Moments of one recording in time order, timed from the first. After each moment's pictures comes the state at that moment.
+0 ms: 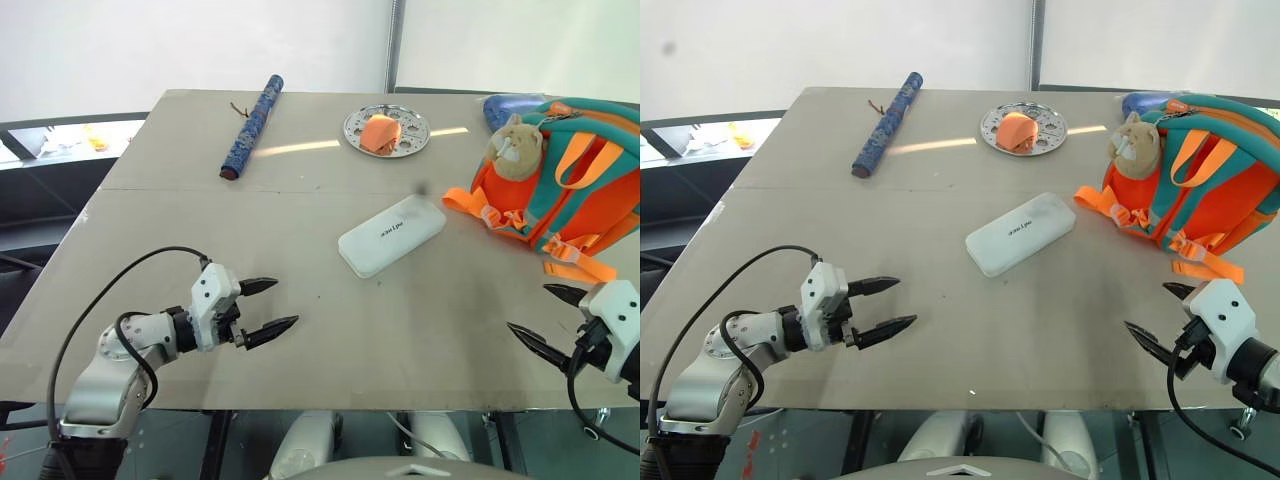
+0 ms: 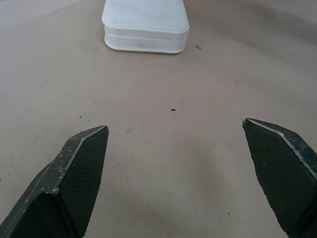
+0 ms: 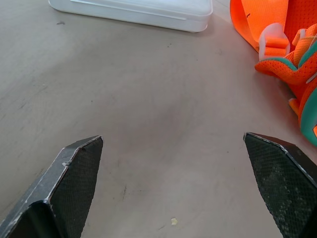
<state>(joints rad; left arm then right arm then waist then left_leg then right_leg) 0.09 0.72 0.14 -0.22 -0.45 0.27 -1.05 0.46 -0.74 -0.49 -0.65 0.43 0.47 0.78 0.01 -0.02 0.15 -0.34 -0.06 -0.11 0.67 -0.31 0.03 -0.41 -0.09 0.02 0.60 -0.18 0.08</state>
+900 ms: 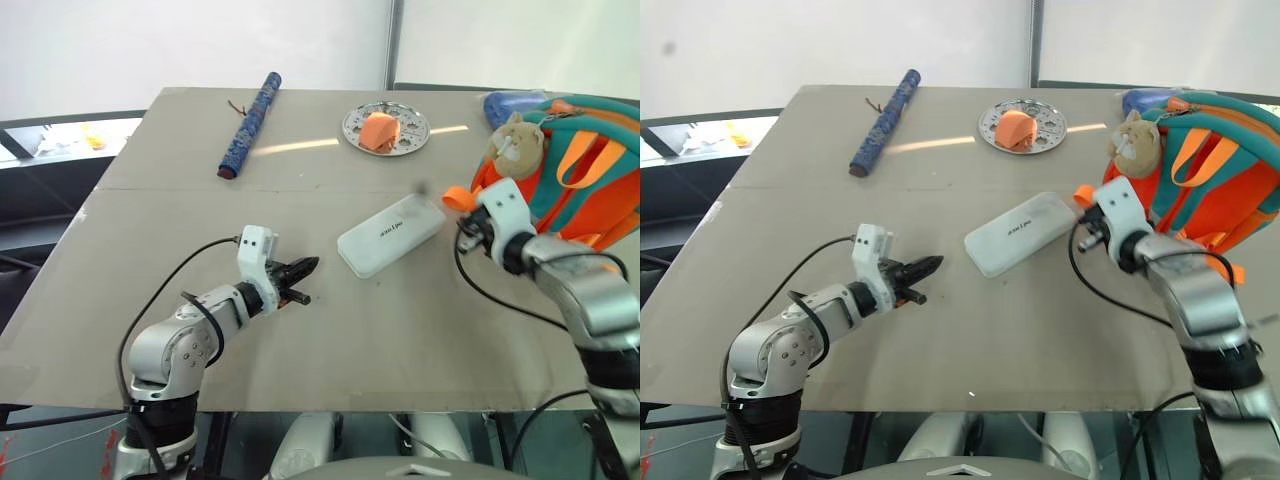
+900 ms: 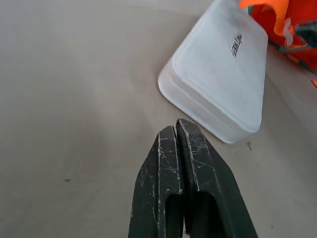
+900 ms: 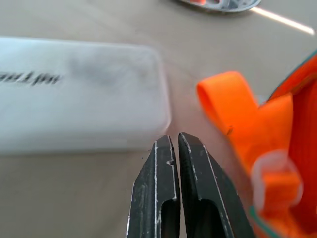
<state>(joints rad) -0.18 0.36 0.14 -0.38 -0.71 1.04 -0.33 -0.54 -0.56 0.12 -0.15 0.20 0.83 0.38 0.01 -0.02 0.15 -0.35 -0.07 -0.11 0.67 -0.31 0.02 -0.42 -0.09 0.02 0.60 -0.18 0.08</state>
